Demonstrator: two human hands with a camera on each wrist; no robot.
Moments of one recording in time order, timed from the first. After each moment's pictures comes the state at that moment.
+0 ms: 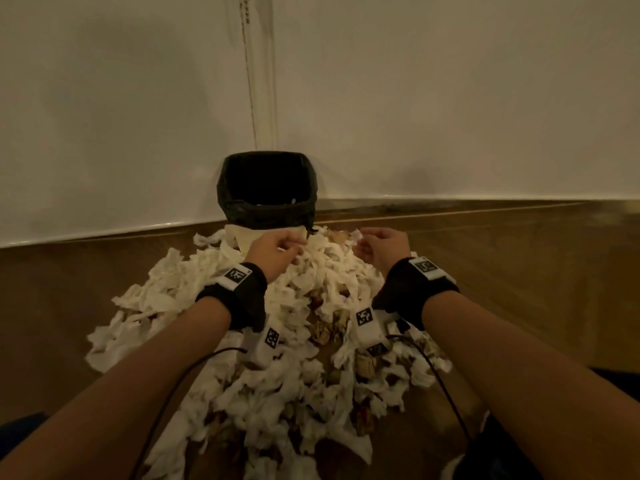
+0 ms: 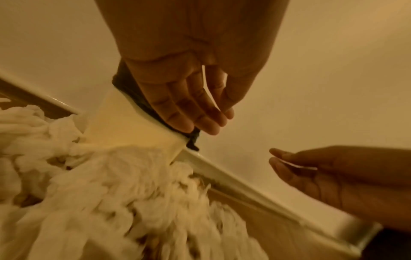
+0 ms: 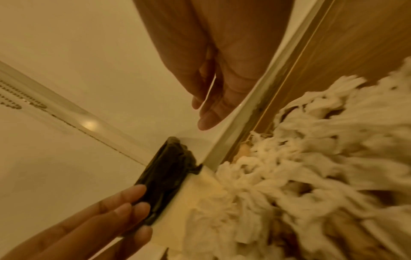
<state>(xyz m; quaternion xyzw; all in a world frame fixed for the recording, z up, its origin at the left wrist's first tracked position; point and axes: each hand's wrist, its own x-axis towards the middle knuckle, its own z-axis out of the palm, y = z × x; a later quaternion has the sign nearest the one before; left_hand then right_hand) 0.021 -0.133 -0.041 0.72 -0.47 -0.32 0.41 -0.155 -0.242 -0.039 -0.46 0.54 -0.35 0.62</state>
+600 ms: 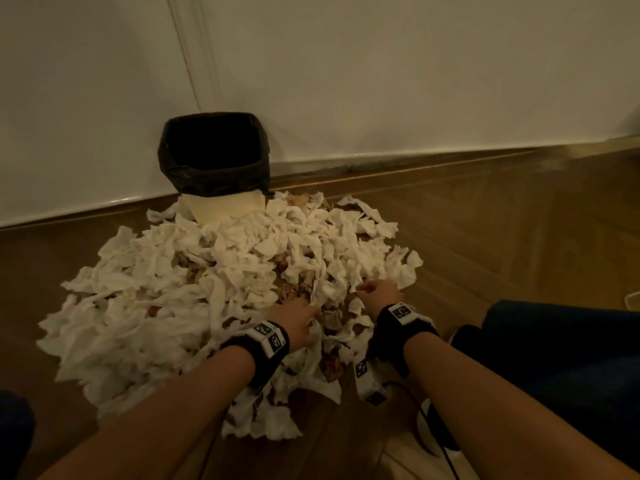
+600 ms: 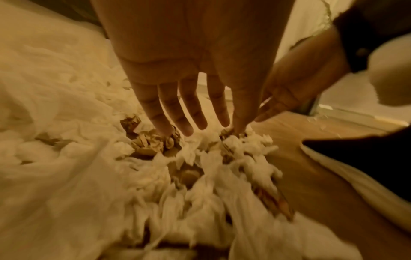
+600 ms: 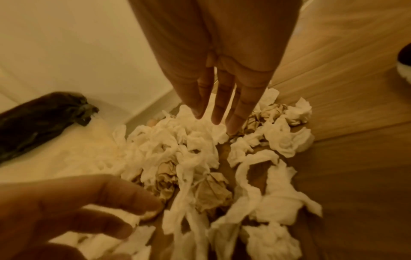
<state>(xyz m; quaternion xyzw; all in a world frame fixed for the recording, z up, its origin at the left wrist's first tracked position) -0.100 -0.079 -0.144 0.65 -0.70 -0.29 -0.06 -0.269 -0.161 -0.122 -0.58 0.69 -0.06 0.43</state>
